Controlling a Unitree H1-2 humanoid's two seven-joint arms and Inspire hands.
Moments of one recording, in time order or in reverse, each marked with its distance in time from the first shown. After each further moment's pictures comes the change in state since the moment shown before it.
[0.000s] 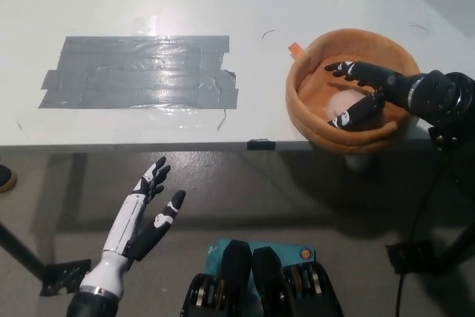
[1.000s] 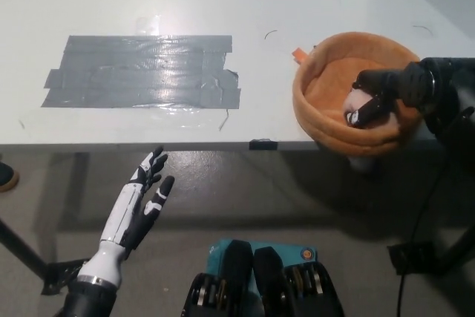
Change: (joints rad) left_arm -0.034 0.002 0.016 0.000 -0.001 0.000 -0.002; right_arm -0.150 -0.078 0.331 0.138 -0.193 -0.031 0.120
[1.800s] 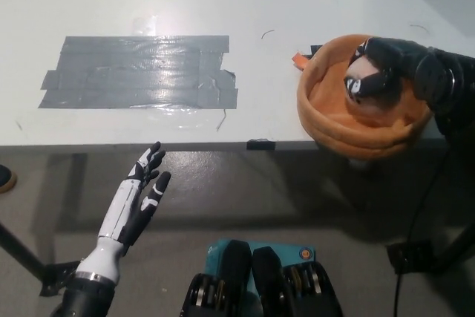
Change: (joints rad) left_arm -0.006 0.002 0.008 0.000 0.001 0.005 -0.001; right_arm 0.089 0.033 -0.231 -0.134 -0.039 -0.023 -0.176
